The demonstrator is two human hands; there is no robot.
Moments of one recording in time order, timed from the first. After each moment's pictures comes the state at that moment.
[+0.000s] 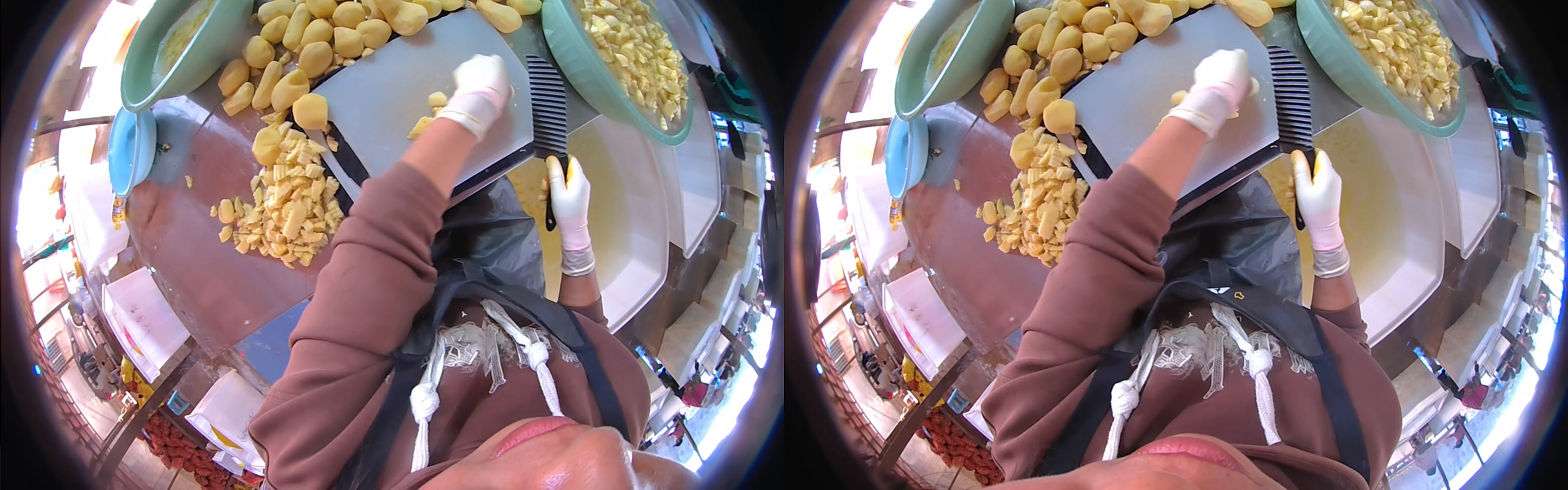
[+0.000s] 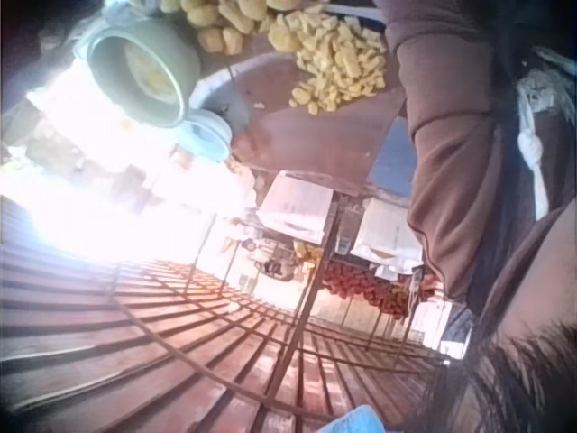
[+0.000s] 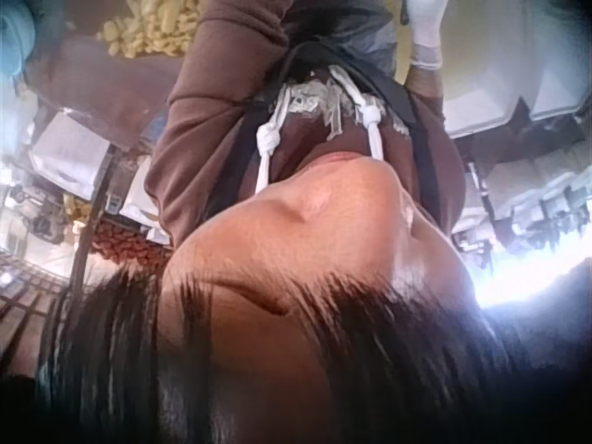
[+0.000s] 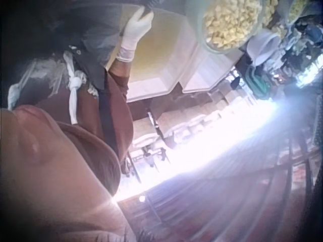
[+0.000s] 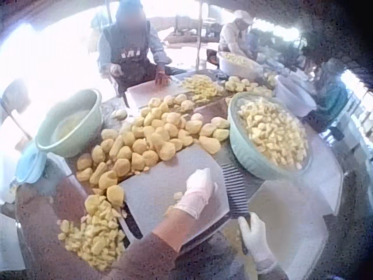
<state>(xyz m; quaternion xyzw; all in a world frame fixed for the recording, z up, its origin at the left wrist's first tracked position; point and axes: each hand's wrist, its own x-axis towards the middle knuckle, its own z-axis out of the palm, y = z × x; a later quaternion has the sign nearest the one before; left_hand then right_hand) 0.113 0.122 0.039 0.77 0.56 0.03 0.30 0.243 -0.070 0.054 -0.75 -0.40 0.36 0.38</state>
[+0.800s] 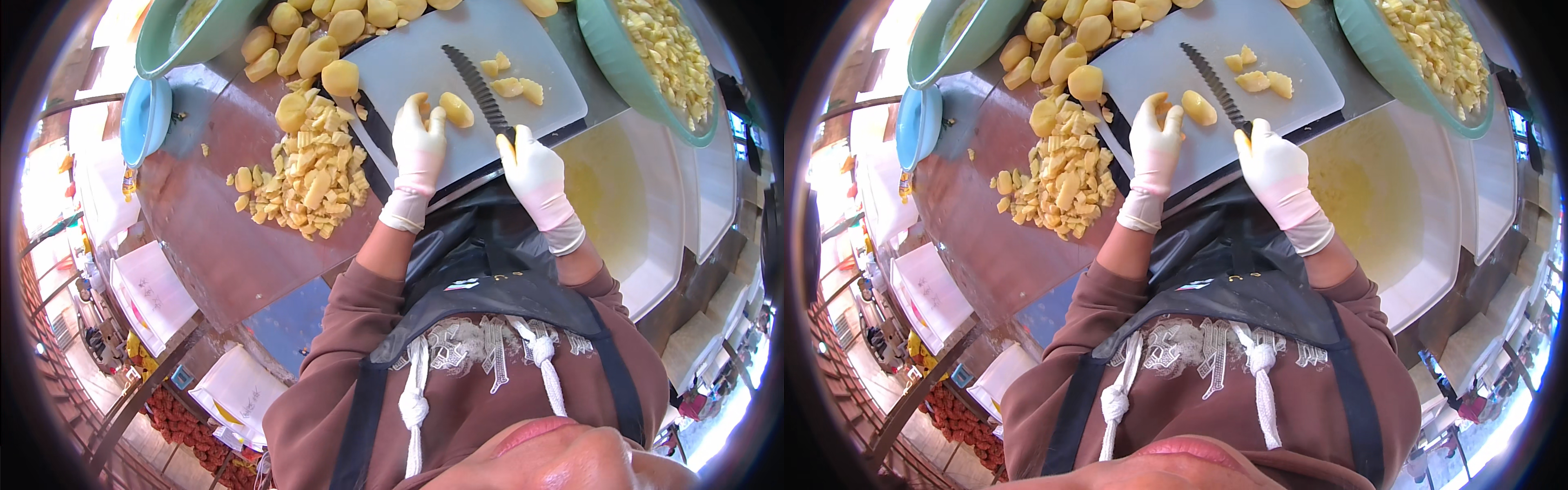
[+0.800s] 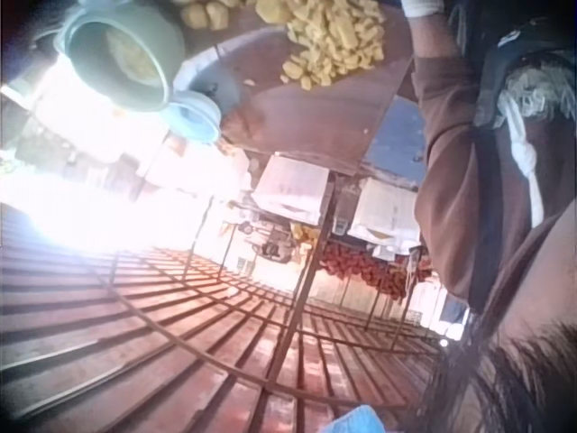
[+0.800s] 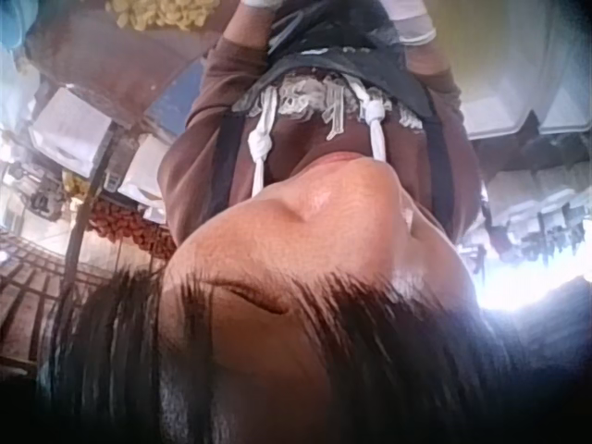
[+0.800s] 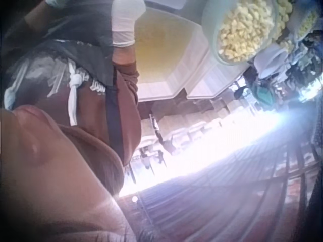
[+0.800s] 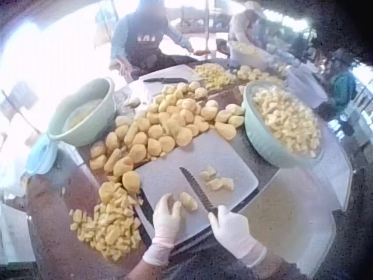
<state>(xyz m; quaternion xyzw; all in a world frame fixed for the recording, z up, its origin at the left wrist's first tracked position) -0.027 -0.011 -0.018 0.52 0.67 0.40 0.35 0.151 -0.053 0.040 -0.67 -0.72 0.12 0.13</state>
